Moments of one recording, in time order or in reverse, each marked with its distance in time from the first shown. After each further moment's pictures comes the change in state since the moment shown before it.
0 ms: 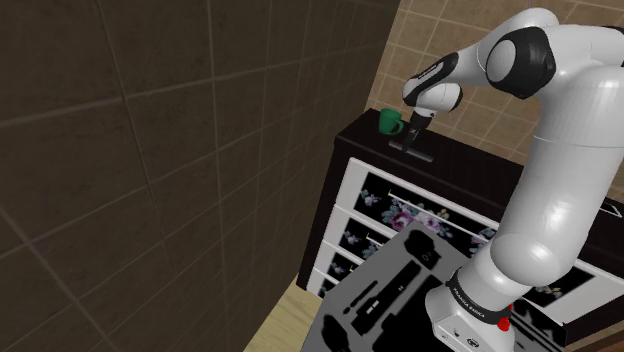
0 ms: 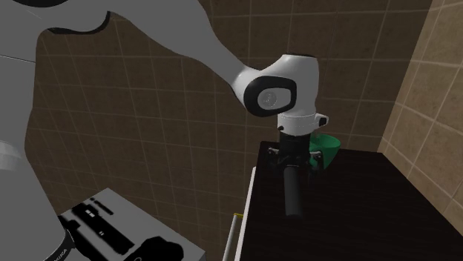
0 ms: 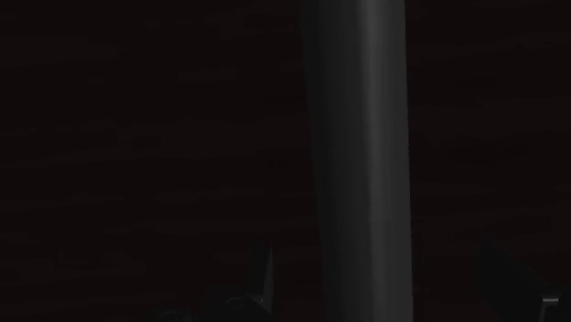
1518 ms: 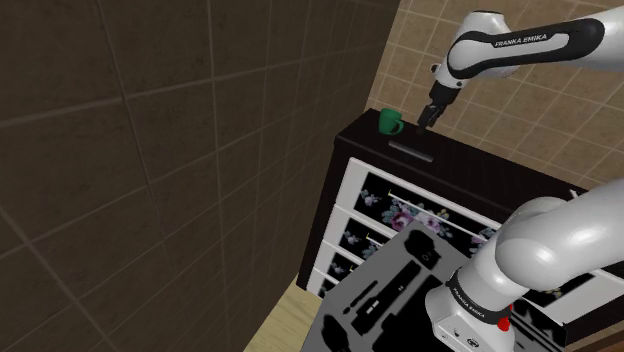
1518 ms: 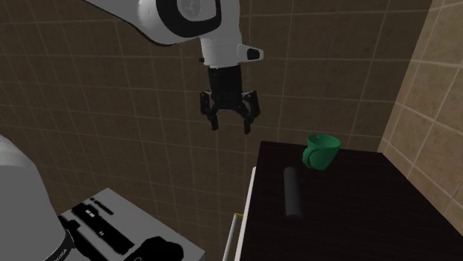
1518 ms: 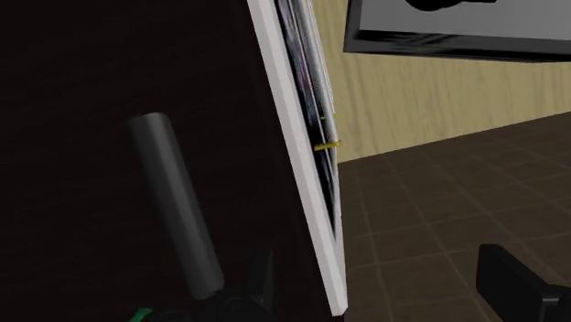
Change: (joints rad) arm 0.086 -0.772 0.151 -0.353 -0.510 -0.305 0.661
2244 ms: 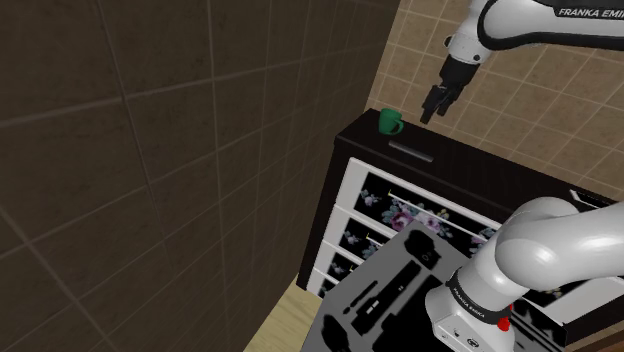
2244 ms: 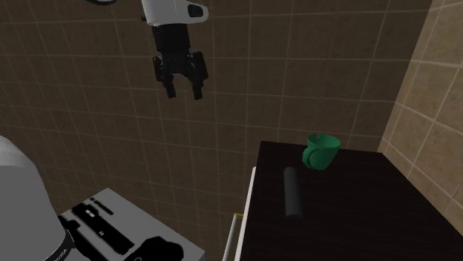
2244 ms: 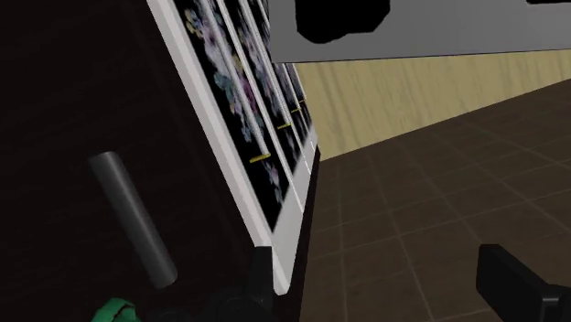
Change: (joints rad) arm -0.007 -0.282 0.252 -0.036 0.043 -0.273 0.290
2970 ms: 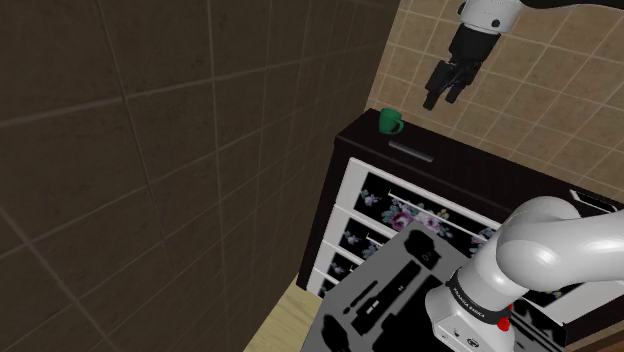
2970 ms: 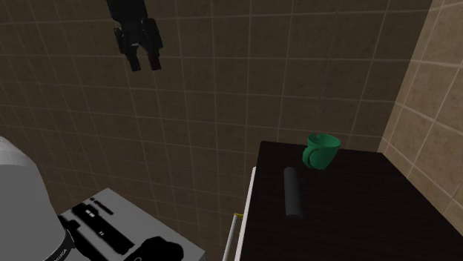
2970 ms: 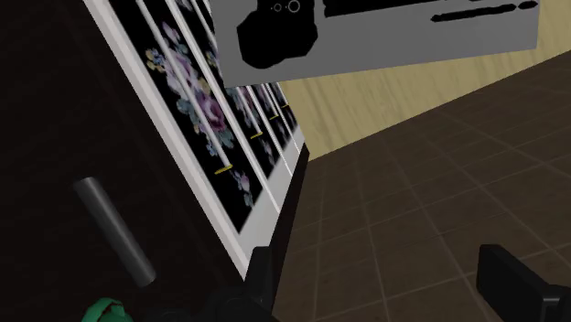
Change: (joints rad) arm 0.024 -0.103 0.197 0.090 0.109 -0.209 0.223
